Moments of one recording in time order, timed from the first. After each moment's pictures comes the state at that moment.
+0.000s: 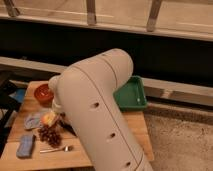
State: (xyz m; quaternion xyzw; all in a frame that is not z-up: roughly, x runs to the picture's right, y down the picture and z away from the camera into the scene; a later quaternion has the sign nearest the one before) arm -0.240 0.164 0.829 -0.44 0.09 0.43 0.78
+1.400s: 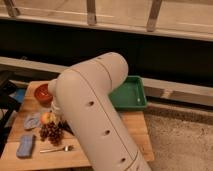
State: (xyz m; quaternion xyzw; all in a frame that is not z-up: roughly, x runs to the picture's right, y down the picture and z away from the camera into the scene) arm -0.260 0.180 0.845 -0.45 0.09 0.43 0.78
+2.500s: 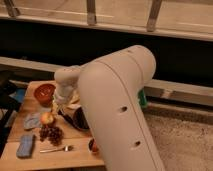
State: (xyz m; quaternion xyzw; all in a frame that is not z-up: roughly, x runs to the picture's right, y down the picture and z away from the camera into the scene) arm -0.244 0.091 0.805 -0.41 -0.03 0.46 0.79
